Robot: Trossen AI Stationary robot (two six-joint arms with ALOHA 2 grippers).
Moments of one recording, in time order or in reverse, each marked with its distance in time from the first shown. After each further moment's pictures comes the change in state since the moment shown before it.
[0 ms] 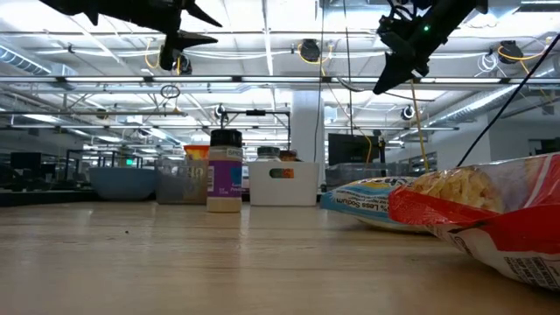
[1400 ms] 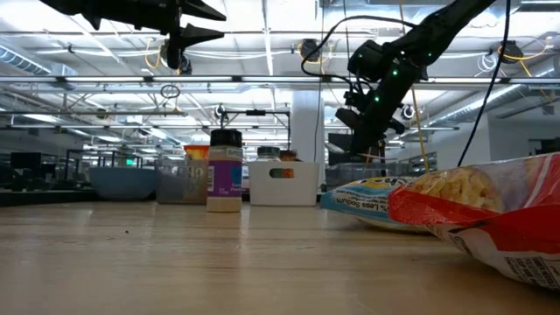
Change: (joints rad) left arm 0.001 0.000 0.000 -0.091 0.340 0.263; right arm -0.177 0.468 0.001 0.314 0.010 0.199
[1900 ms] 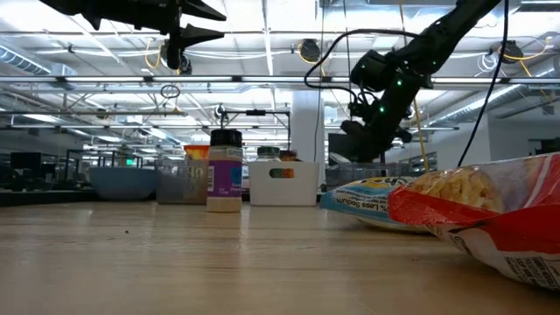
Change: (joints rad) left arm 0.001 0.000 0.000 0.001 -0.001 -0.017; right arm 0.000 0.013 -0.064 0.029 0.021 0.009
